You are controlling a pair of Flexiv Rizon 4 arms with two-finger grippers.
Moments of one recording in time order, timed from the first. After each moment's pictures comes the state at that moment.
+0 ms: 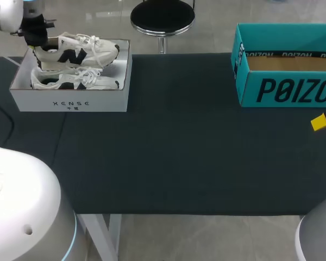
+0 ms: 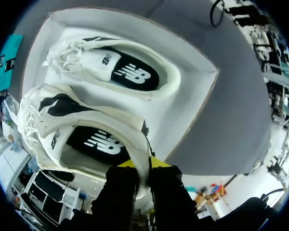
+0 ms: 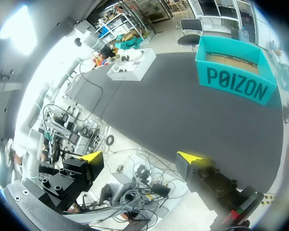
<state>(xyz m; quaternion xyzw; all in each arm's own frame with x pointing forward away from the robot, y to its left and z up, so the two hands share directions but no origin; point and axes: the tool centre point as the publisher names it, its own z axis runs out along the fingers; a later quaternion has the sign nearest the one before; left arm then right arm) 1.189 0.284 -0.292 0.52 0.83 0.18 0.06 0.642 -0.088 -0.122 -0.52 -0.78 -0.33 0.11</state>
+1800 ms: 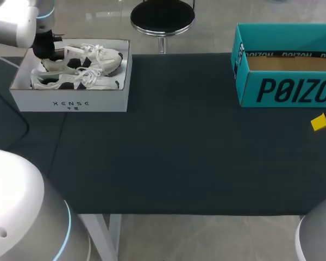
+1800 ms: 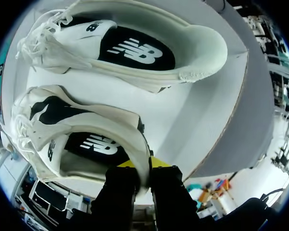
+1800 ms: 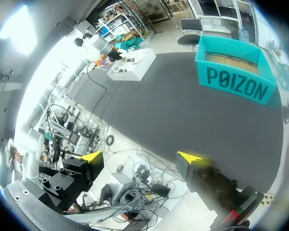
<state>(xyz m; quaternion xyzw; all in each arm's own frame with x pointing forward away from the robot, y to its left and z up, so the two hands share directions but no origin) 1.217 0.282 -0.354 0.54 0.82 0.20 0.06 0.642 -0.088 -0.122 -0.52 -0.78 -0.33 0.11</state>
